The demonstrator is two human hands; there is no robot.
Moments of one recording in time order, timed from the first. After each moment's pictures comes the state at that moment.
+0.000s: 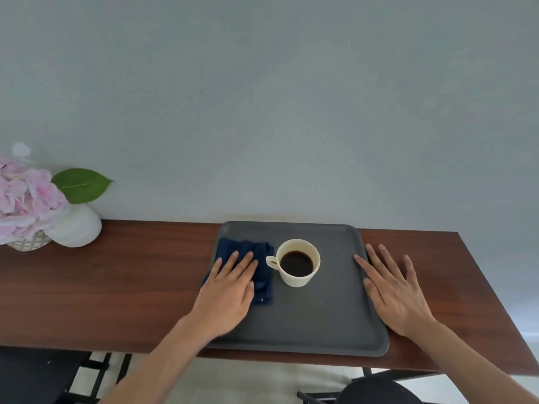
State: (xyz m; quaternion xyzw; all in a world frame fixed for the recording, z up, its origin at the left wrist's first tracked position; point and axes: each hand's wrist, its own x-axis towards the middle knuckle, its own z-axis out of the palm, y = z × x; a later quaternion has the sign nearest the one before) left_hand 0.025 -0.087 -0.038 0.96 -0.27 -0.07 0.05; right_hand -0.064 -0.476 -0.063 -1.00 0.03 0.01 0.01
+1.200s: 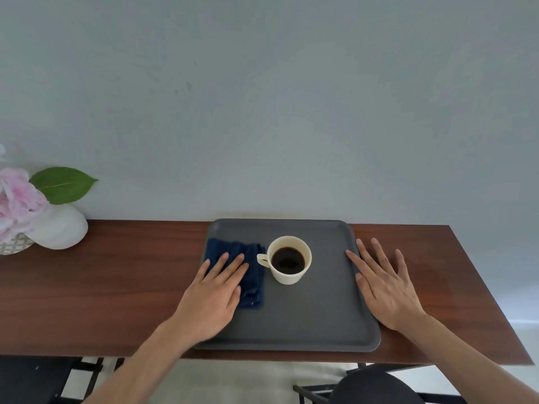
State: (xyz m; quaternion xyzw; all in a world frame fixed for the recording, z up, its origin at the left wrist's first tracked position) left_hand 0.022 -0.072 -0.033 0.95 -0.30 -0.09 0.04; right_hand -0.062 -0.470 -0.064 -1.00 0.03 0.00 0.01
